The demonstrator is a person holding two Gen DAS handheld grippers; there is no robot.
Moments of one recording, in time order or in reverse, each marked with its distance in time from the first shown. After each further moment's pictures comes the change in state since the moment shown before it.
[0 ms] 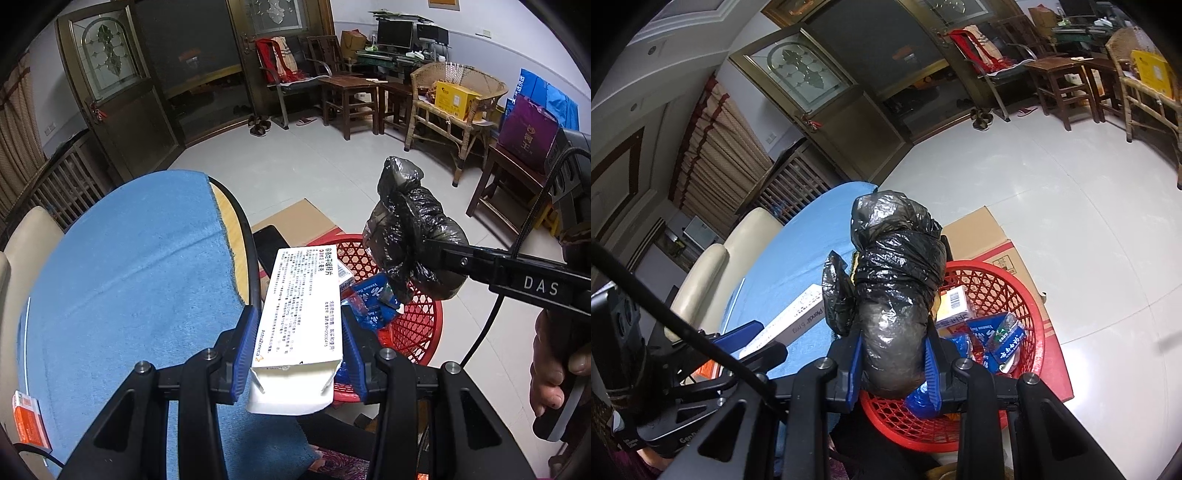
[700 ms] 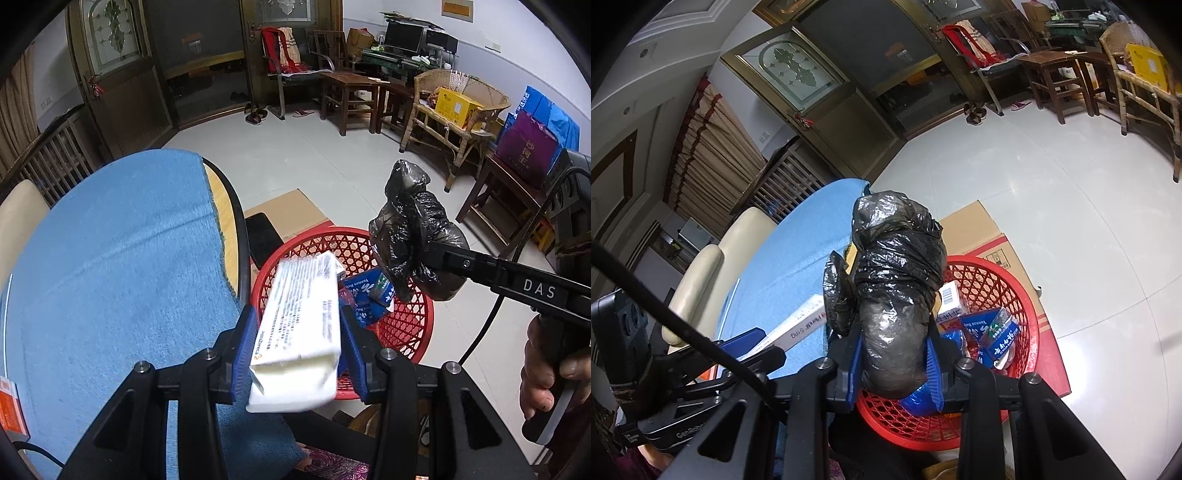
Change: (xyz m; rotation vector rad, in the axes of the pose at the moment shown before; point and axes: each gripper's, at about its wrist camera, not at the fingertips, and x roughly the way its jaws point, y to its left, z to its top) left arm 0.011 0.010 -0.005 -0.076 0.034 -0.072; right arm 0.003 -0.003 0.001 0.023 0.023 -0.019
